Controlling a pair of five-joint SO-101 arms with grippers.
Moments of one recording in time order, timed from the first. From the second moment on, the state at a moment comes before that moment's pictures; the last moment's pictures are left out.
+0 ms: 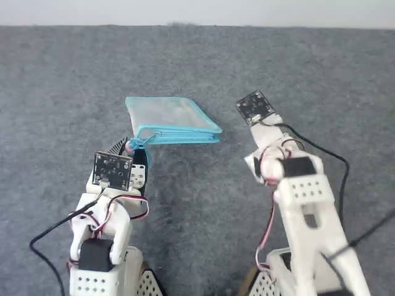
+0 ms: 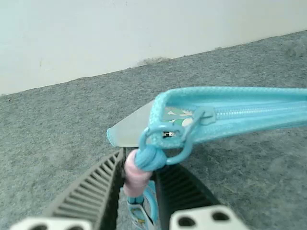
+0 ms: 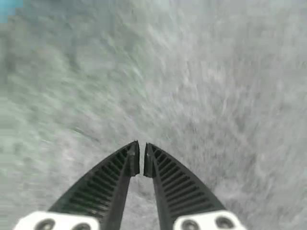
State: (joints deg) left arm -1.7 -101.2 85.2 50.4 -4.4; right arm -12.7 -37.5 49.3 54.0 22.0
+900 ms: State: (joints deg) left arm -1.7 -101.2 85.2 50.4 -4.3; right arm -37.0 -49.2 49.4 56.1 25.3
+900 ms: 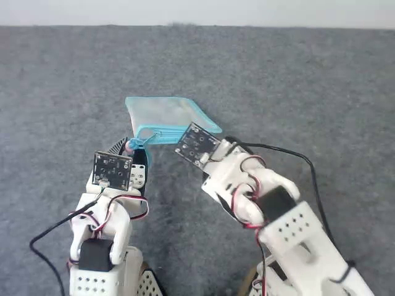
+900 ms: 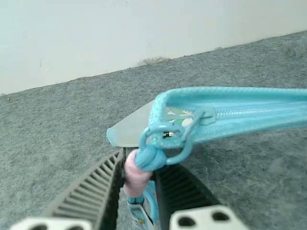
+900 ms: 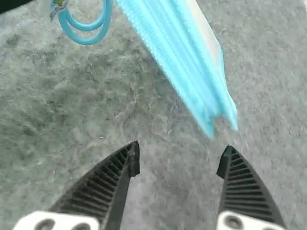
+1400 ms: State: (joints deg) left arm -1.7 -101.2 85.2 50.4 -4.1; right arm -36.7 -35.6 49.4 34.1 25.6
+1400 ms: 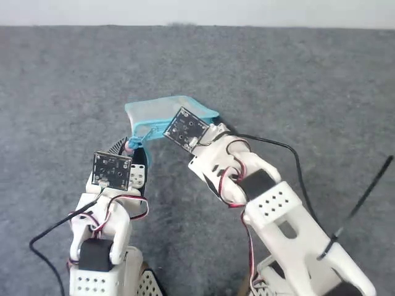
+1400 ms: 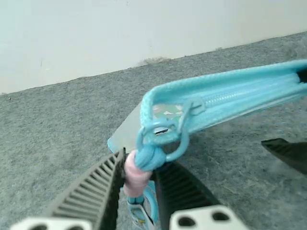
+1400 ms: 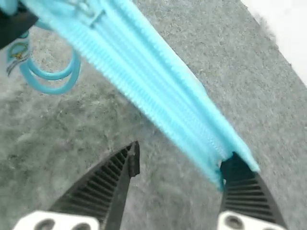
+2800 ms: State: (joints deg) left arm -1.7 -101.2 85.2 50.4 -4.1; right arm -36.5 -26.2 41.7 37.5 35.5
